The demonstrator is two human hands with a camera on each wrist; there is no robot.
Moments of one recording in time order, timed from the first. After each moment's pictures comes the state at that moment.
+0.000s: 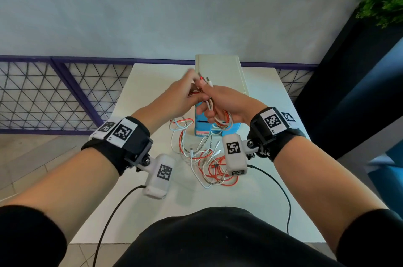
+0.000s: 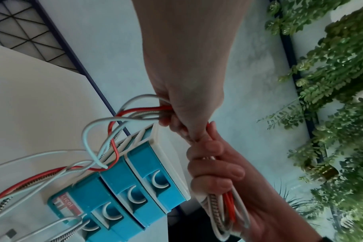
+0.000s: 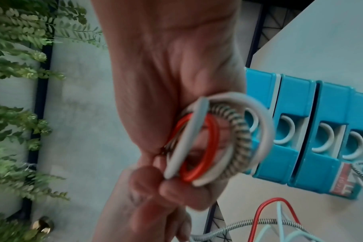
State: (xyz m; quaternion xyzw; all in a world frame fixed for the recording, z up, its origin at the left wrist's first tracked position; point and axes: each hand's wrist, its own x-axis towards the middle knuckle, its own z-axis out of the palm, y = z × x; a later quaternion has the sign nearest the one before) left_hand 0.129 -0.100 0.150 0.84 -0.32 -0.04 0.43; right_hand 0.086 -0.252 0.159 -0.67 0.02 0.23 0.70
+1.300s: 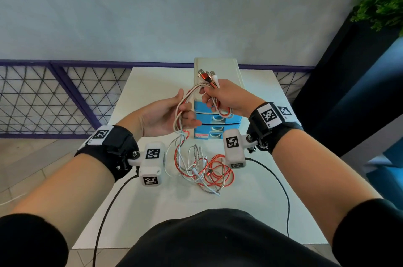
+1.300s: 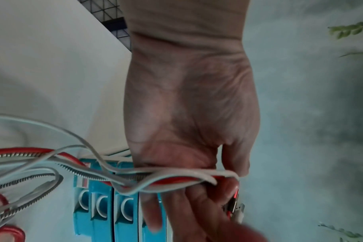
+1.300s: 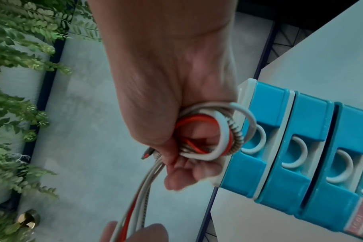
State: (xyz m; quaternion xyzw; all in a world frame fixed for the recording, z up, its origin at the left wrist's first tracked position) left_hand 0.127 -0.065 0.134 0.48 -0.12 -0.50 0.72; right_hand 0.100 -0.265 0.163 -0.79 0.02 0.11 0.61
